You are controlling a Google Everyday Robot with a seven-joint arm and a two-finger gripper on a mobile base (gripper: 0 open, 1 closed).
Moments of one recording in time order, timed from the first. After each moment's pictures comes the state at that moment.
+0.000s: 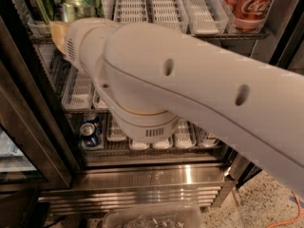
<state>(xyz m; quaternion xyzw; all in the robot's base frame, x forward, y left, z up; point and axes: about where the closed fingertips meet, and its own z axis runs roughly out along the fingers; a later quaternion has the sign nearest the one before) 0.537 0.137 1.057 -0.14 0.72 0.24 0.63</state>
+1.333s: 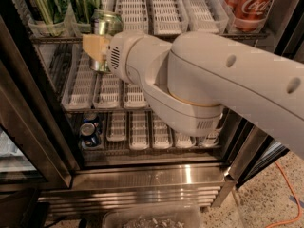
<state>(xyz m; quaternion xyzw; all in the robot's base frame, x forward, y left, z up) 0.553 0.090 1.021 -0.13 0.74 0.29 0.59</state>
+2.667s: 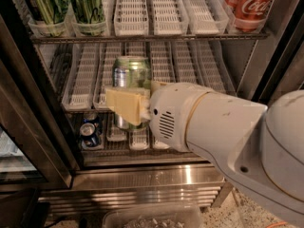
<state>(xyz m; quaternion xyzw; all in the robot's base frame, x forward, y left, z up) 0.419 0.031 0.993 -0.19 0.76 0.32 0.53</state>
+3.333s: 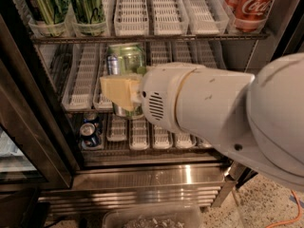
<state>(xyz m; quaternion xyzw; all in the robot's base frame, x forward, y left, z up) 0.430 0.040 1.010 -0.23 0.77 0.28 0.53</state>
